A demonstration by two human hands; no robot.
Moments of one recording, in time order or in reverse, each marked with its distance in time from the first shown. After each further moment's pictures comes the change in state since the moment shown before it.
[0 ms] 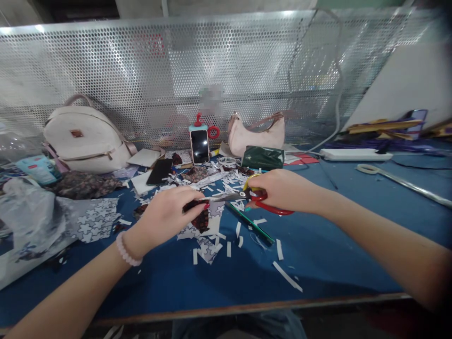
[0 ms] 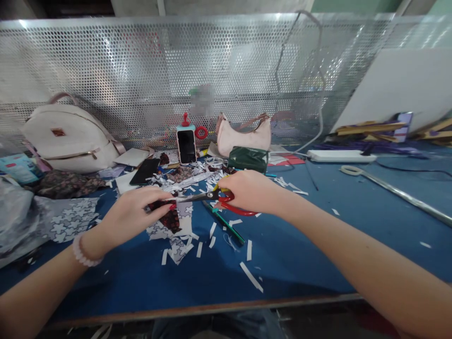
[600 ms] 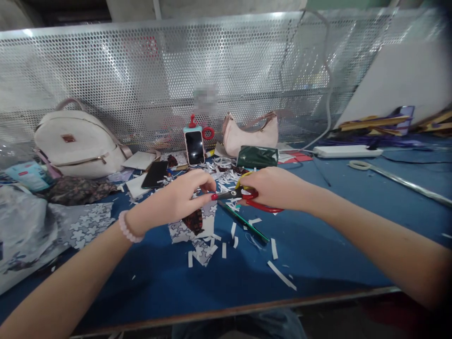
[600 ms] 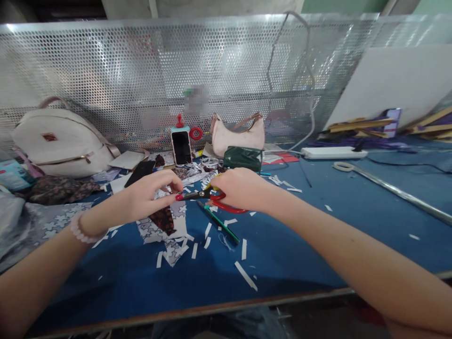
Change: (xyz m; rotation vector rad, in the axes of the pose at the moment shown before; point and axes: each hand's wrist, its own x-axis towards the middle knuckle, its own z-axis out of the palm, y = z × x) left_hand 0.044 0.009 -0.016 -0.256 -0.217 0.110; right_hand 0.003 -0.005 -0.007 -0.024 -0.003 0.020
